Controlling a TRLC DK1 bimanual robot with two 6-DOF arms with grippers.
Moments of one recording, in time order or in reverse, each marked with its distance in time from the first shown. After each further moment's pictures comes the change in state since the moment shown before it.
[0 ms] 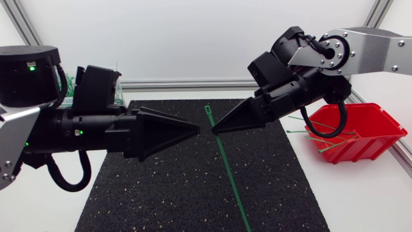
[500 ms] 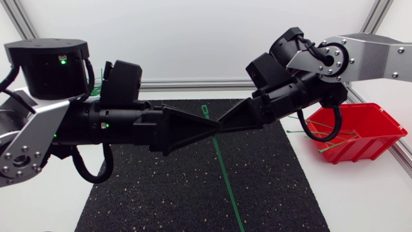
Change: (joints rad) left arm -0.076 0.114 0.051 0.096 0.003 -0.042; right arm 0.011 -0.016 -0.041 0.094 -0.051 0.063
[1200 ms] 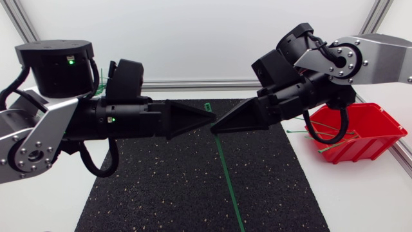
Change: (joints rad) left arm 0.027 0.051 0.000 0.079 0.000 -0.061; right arm -0.005 -0.054 -0.036 0.042 -0.008 0.008
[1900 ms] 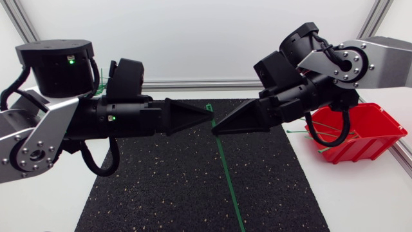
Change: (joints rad) left arm 0.005 0.005 0.000 0.018 0.000 -0.034; right arm 0.001 -0.029 -0.029 0.043 0.022 0.044
